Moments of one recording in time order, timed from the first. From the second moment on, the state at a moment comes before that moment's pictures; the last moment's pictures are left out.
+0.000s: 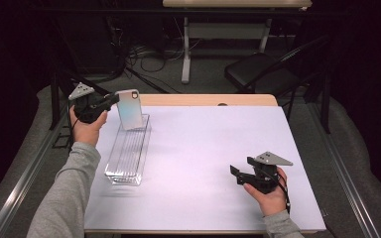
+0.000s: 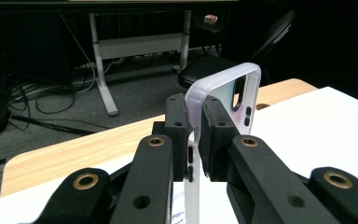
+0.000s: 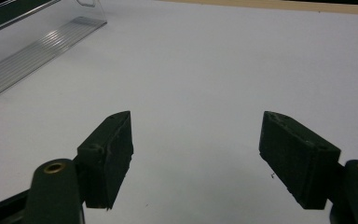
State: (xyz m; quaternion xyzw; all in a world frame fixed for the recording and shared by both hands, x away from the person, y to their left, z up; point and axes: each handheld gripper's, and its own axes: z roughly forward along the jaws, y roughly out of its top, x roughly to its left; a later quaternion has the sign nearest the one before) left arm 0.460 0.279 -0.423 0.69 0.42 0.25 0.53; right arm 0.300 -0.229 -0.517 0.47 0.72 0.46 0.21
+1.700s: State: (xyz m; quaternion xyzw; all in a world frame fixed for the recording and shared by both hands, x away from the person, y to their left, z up) left arm 0.509 0.273 -0.478 0.73 0.41 0.24 0.50; right arm 0.303 -0.225 -0.526 0.48 0.73 0.45 0.20
